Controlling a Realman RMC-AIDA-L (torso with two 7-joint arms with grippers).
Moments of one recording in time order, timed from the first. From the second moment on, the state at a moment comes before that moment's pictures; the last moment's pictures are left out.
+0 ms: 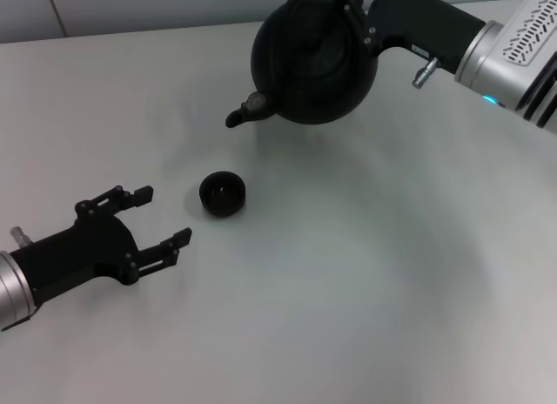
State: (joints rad) left arm -0.15 -2.05 1.46 0.83 1.35 1.08 -1.06; right arm 0.69 2.09 -0.60 -0.31 -1.46 -1.20 0.38
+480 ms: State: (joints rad) left arm -0.15 -2.06 1.46 0.82 1.35 1.08 -1.06; right arm 0.70 2.09 -0.66 -0.31 -1.46 -1.19 0.36
